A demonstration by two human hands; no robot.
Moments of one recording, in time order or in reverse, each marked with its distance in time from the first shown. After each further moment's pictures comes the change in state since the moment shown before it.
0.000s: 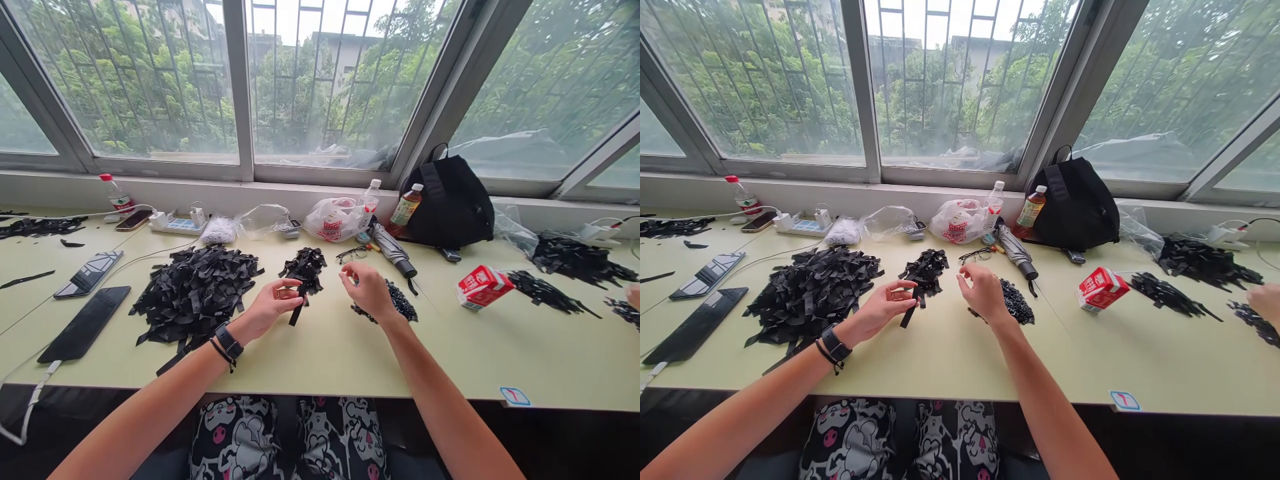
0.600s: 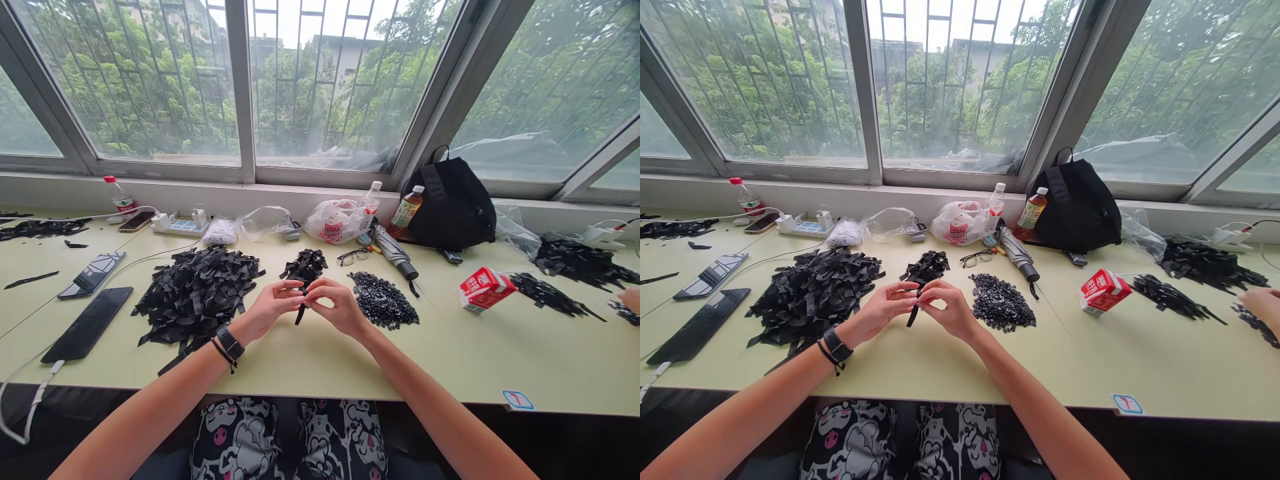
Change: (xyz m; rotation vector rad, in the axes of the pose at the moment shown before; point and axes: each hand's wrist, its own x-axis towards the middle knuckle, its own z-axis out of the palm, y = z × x) left_hand 0.002 0.002 -0.002 -0.047 -0.005 -0.002; right_hand -0.024 -0.053 0.038 0.713 -0.206 -0.259
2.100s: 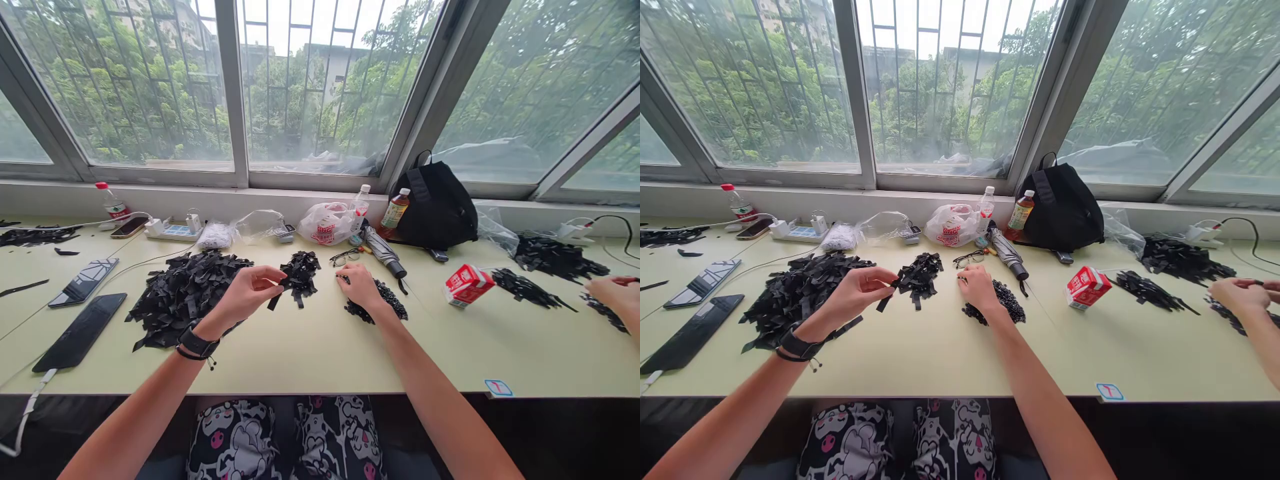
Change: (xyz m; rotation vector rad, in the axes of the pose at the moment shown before) left_hand -0.025 0.069 0.000 0.590 0.067 0.300; right_hand 0.005 0.067 -0.086 -0.925 0.007 0.310
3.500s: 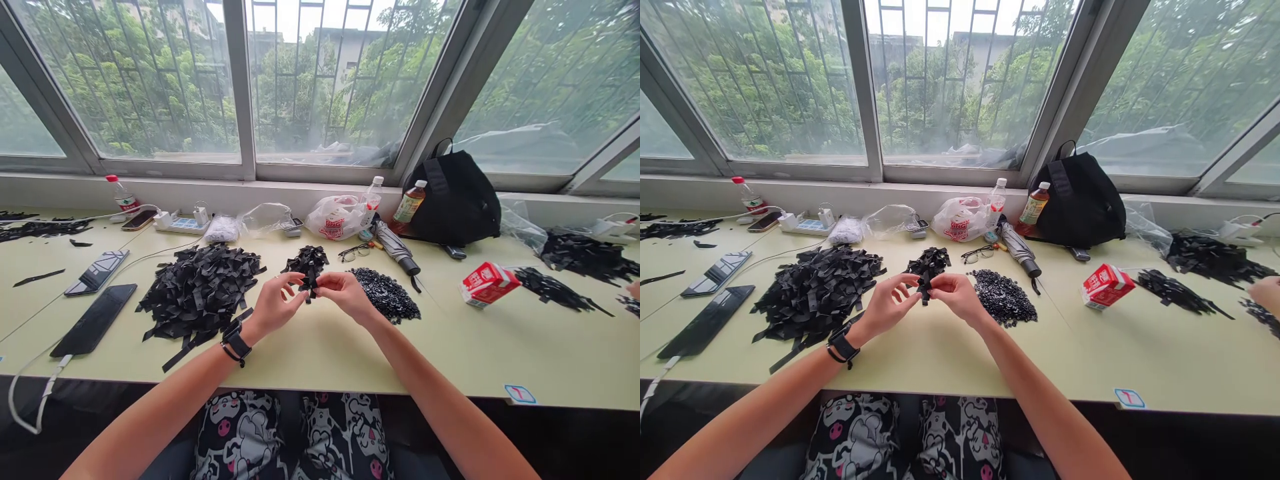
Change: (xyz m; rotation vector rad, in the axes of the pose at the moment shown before) left_hand 0.000 -0.047 0.052 0.246 0.151 0.126; right_hand -0.023 -0.092 -0.006 1.217 -0.213 0.109
